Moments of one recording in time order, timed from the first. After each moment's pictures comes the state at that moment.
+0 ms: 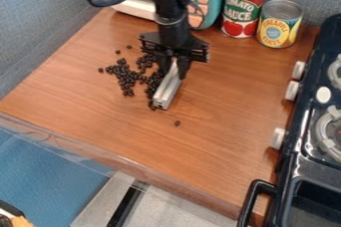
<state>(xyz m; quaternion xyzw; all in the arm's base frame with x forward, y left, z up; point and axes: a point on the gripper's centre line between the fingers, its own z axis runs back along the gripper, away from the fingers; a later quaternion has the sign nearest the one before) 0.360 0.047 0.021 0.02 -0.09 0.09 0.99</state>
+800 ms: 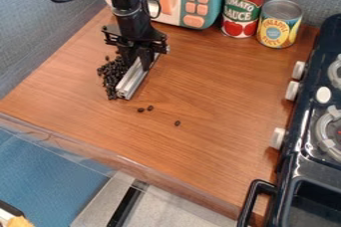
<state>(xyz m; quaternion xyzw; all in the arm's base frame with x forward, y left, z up) 0.351 0.101 0.023 0.01 -0.09 0.08 0.99</state>
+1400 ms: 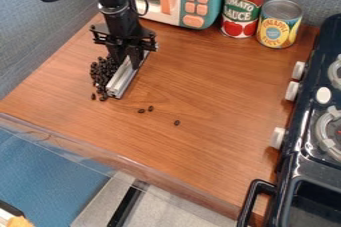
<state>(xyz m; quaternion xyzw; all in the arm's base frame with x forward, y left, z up) 0.349 0.109 0.024 0.00 -0.08 0.10 0.99</state>
